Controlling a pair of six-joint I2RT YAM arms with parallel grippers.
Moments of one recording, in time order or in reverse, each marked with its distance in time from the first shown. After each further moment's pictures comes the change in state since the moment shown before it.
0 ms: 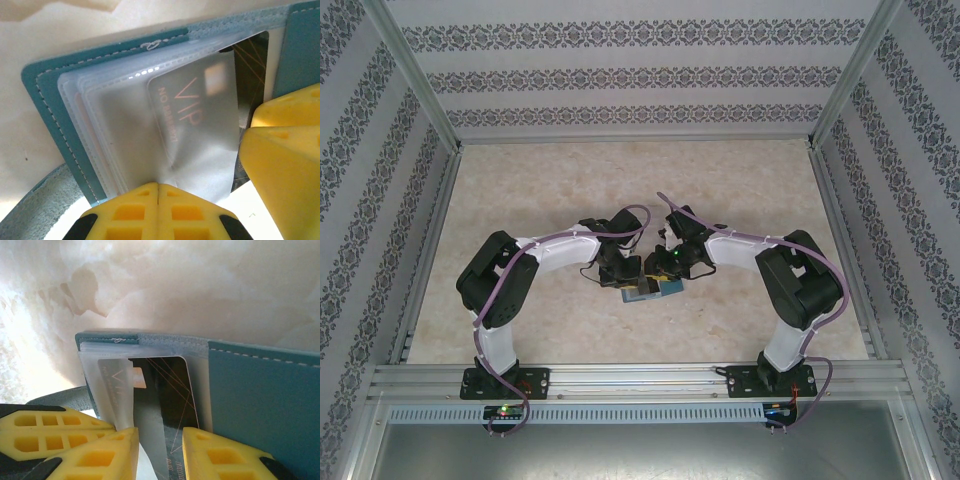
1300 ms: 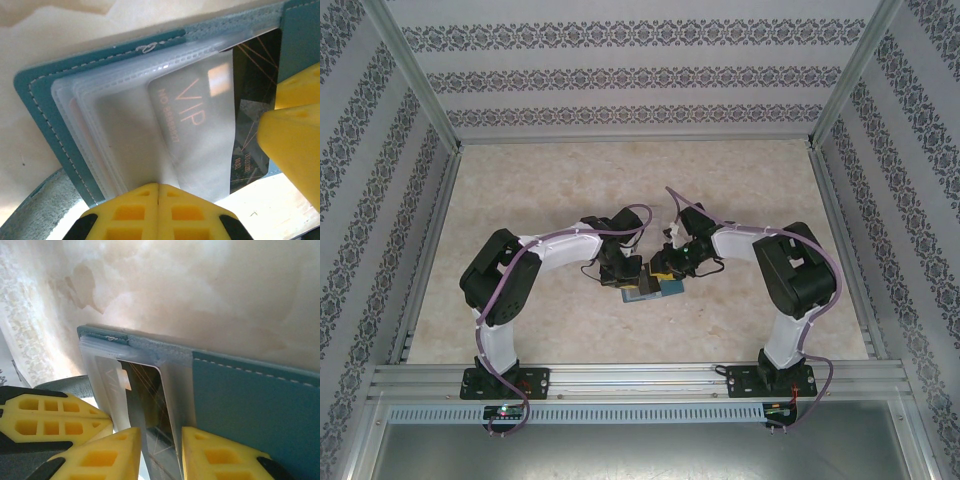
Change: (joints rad) left arm 0.006 0.024 0.031 -0.031 0.007 0.026; right arm -0.098 0.069 -0.009 0.028 -0.206 -0.132
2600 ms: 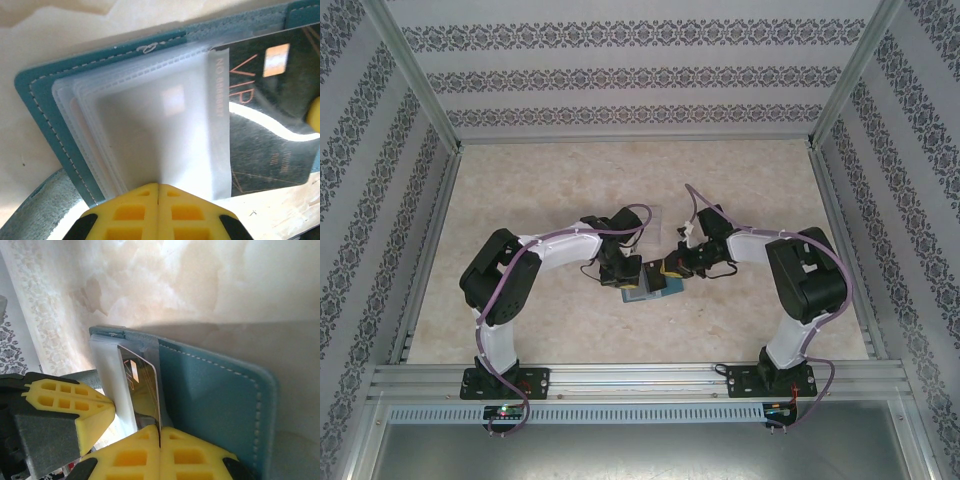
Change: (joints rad) left arm 0.007 0.000 0.000 0.000 0.009 0.003; right arm -0.107 -0.072 -0.098 0.064 -0.072 -0.010
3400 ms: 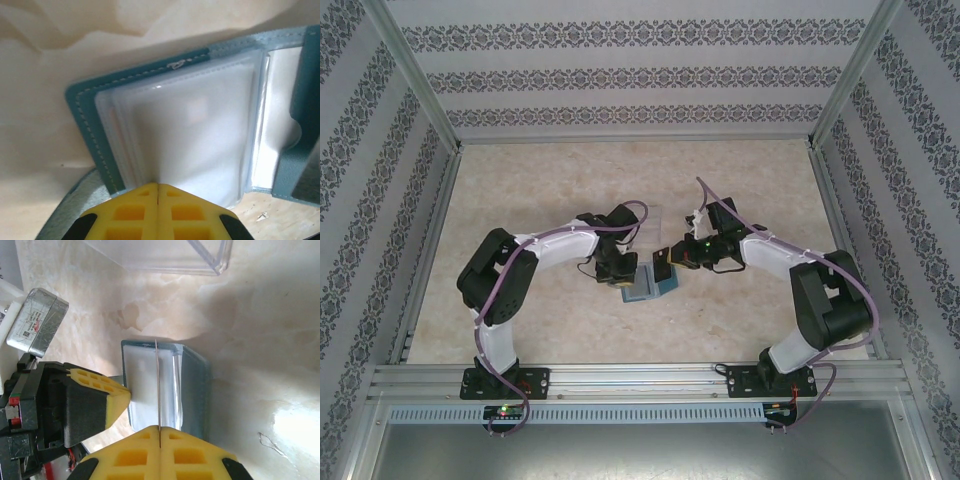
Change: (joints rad) left arm 0.026 -0.017 0.005 -0.027 -0.030 0.023; right arm -0.007 -0.193 -0.001 -0.066 0.116 -0.010
